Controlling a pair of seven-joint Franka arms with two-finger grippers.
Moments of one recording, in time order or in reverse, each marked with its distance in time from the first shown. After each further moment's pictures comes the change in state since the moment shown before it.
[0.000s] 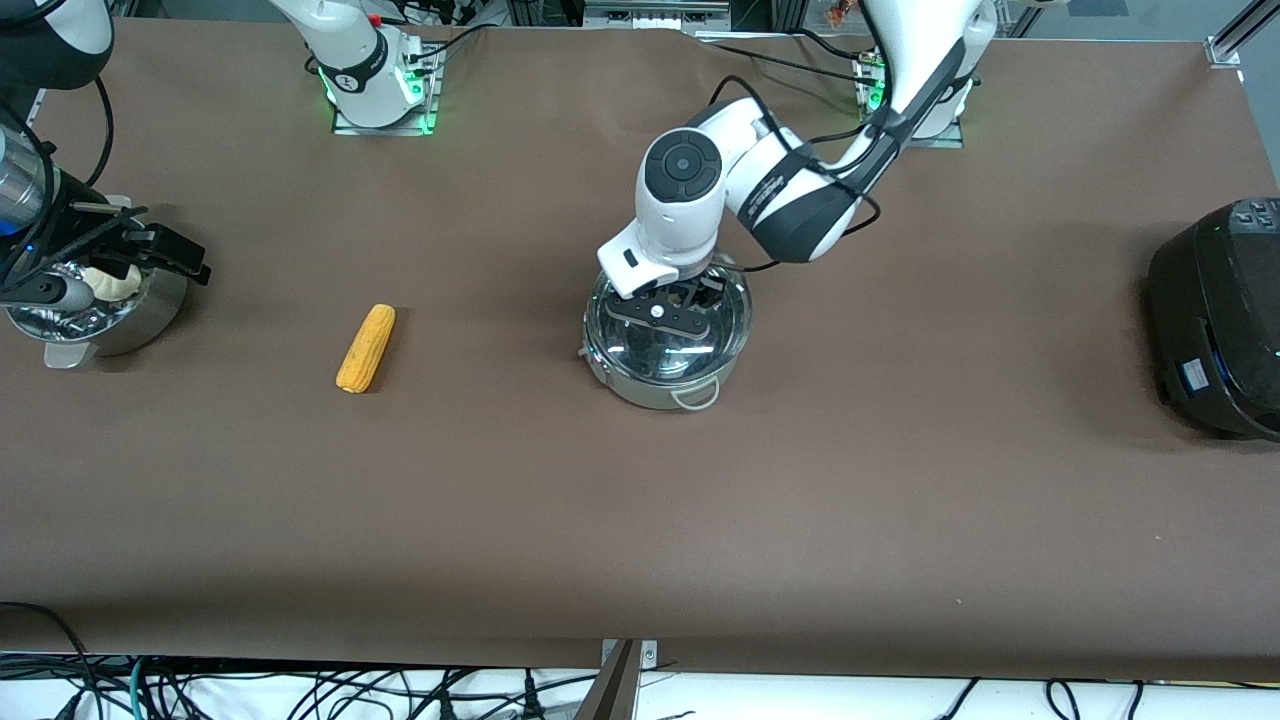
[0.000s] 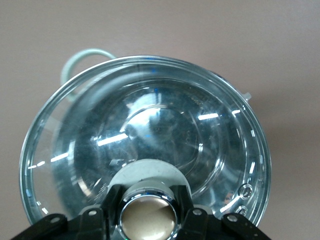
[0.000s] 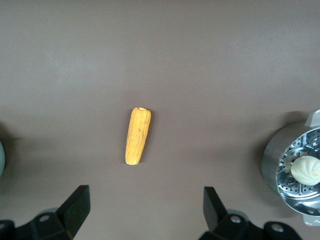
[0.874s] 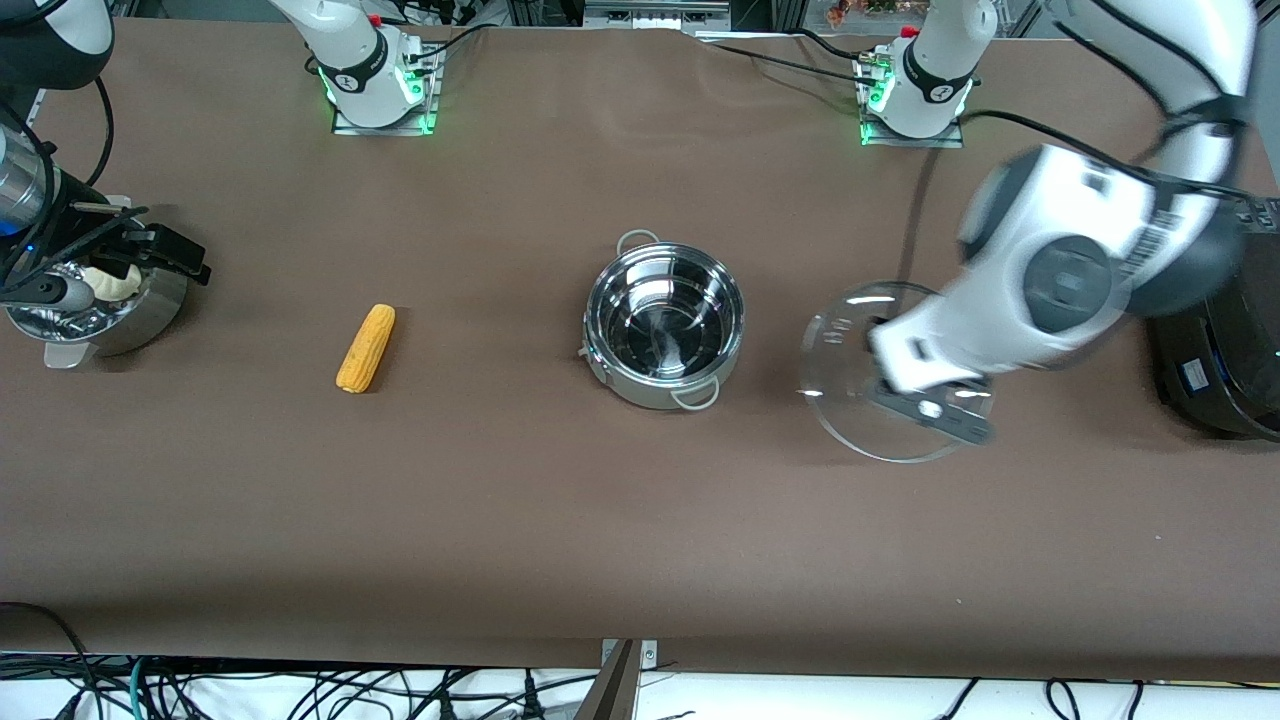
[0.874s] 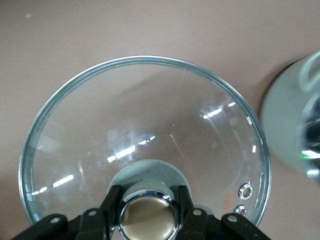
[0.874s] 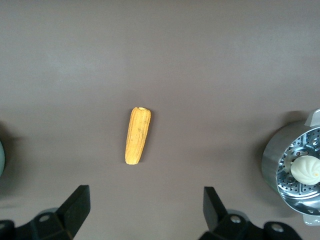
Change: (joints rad) left arm 0.498 -0.077 0.011 0.067 0.005 -0.253 0.706; right arm 0.000 0.000 0.000 -0.001 0.000 -0.001 0.000
